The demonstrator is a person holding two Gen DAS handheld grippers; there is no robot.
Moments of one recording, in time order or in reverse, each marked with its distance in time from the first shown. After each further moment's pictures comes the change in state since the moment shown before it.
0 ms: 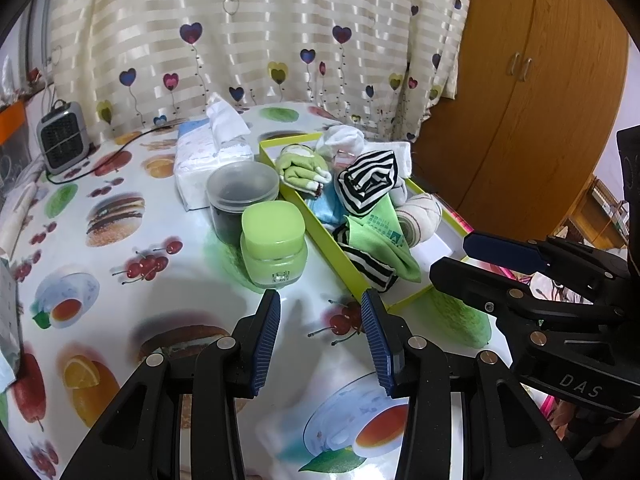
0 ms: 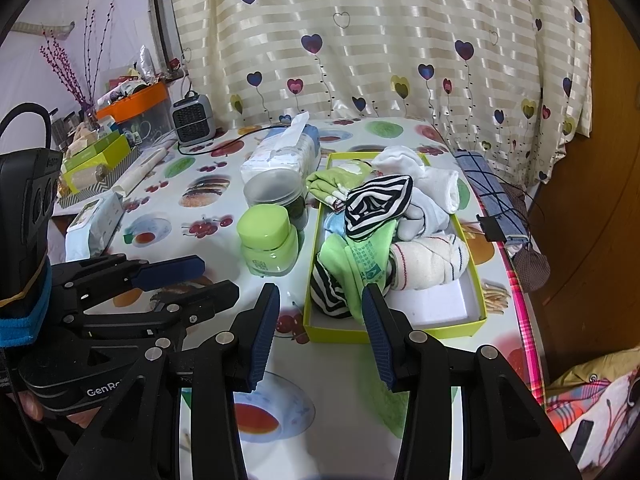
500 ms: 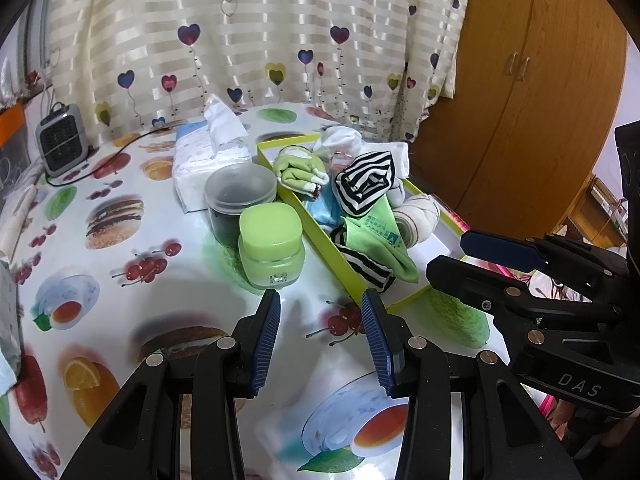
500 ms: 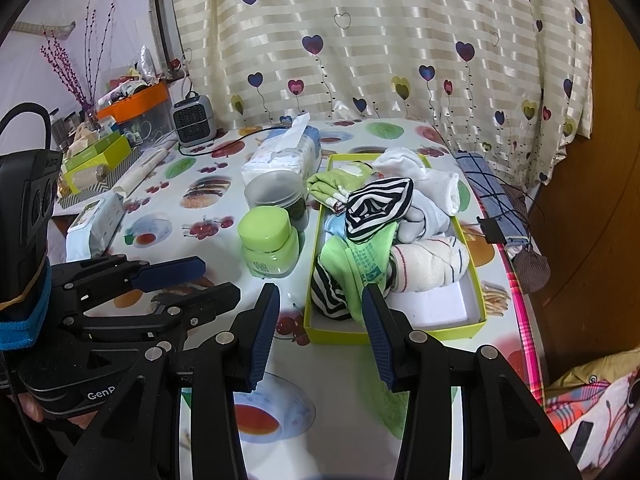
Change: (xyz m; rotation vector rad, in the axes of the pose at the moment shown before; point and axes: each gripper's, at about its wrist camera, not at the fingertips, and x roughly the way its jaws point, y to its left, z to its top) left arm -0.001 -0.001 0.000 0.000 0.001 -0.003; right arm 0.000 0.000 0.000 0.000 -0.002 0.000
